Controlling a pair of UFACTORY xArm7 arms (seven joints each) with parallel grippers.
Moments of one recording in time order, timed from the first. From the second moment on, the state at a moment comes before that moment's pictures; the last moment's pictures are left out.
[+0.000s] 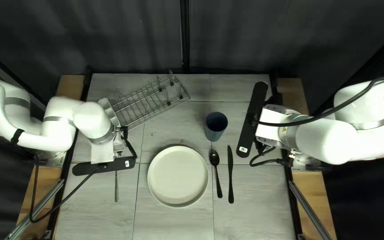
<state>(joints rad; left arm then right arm) 0.36 -0.33 -0.49 0.64 -0.21 1.01 1.40 -0.09 -0.78 0.45 0.79 -0.30 1.42 0.47</state>
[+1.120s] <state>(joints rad) 0.43 -0.06 -0.51 0.55 -0.02 0.59 1.49 -0.09 -0.78 0.45 0.79 -0.30 1.42 0.47</state>
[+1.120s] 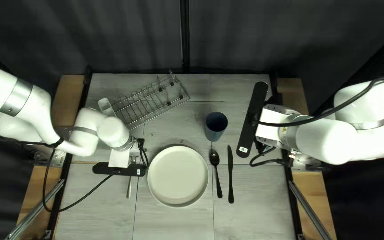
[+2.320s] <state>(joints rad) 0.47 -0.12 -0.45 0.50 -0.13 0.58 1.59 -0.09 -0.78 0.45 0.79 -0.30 1.42 0.47</state>
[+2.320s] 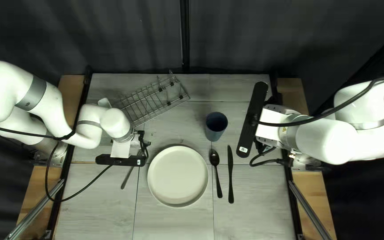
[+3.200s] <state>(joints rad) 0.45 -0.72 -0.39 0.47 -0.50 0.95 1.03 -0.09 -0.78 0.45 0.79 -0.30 1.42 0.47</state>
